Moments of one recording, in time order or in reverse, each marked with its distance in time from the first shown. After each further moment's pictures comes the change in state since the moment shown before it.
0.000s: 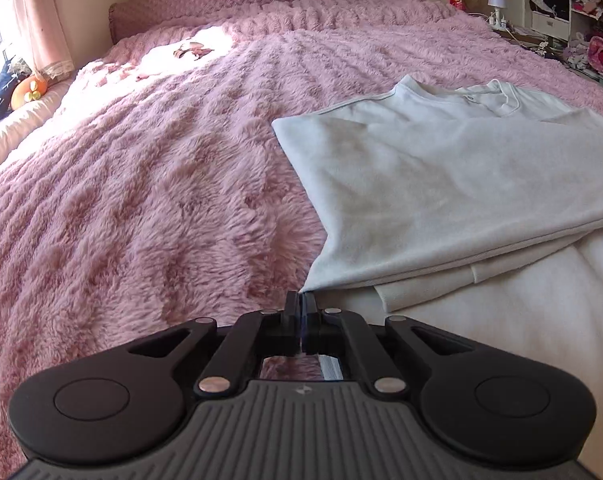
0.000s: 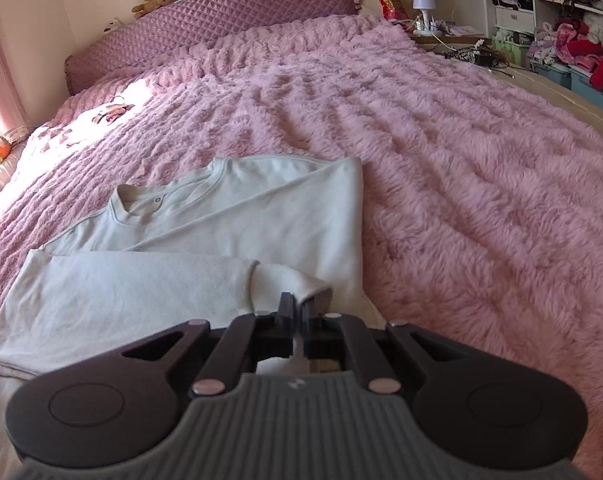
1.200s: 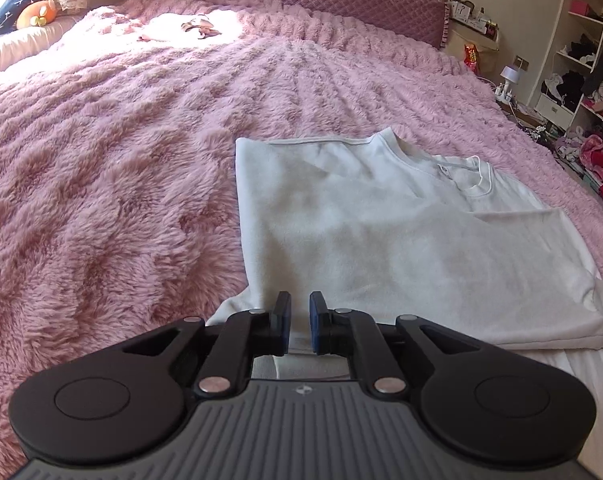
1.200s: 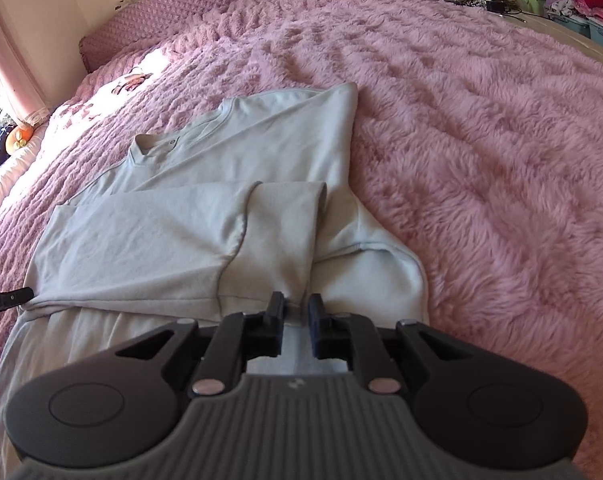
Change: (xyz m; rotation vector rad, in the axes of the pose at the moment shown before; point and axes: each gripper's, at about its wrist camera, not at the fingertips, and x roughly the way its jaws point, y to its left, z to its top) left arm -0.015 -0.012 0.034 -0.259 -0.061 -0.183; right arm -0.030 -0.027 -0.041 0.034 0.090 0.091
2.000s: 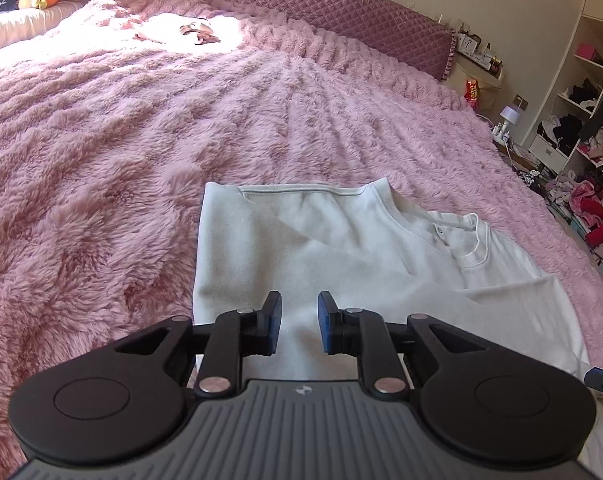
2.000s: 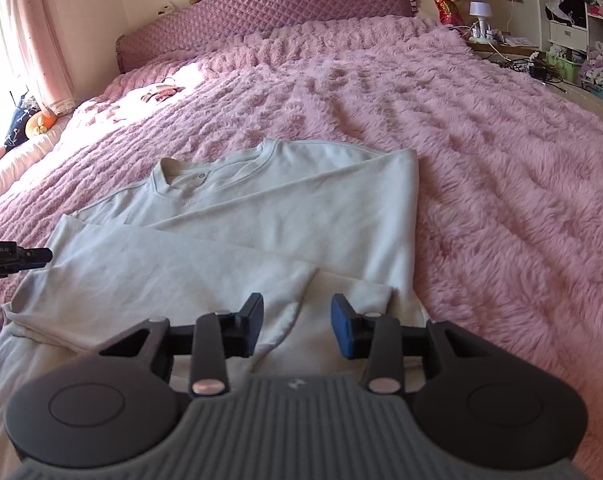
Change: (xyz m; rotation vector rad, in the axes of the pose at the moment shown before) left arm 0.034 -0.002 0.036 -0.107 -0.039 -0.072; right arm 0.029 0.039 0.032 -0.164 -0.115 0.067
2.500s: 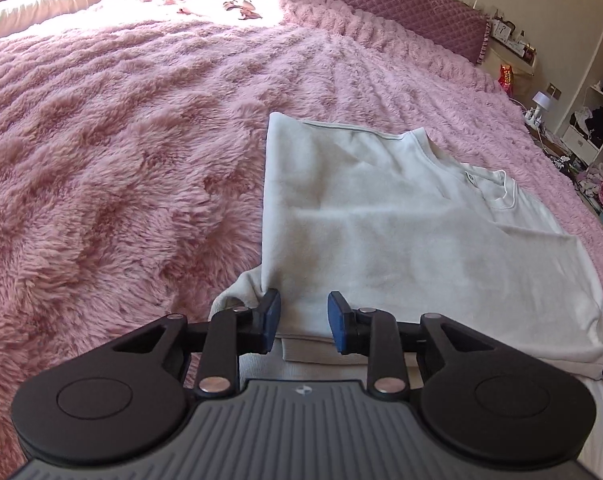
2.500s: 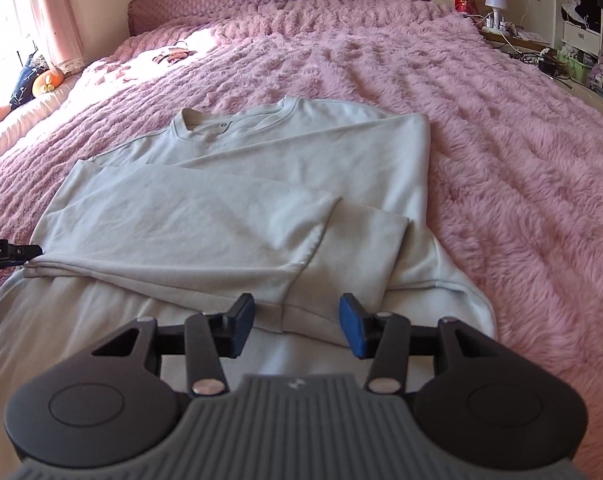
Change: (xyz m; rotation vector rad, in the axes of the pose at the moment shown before) left arm -0.028 0.014 -0.049 -0.070 0.070 0.120; right arm -0.022 0.021 -0.031 -0.059 0.100 -0.038
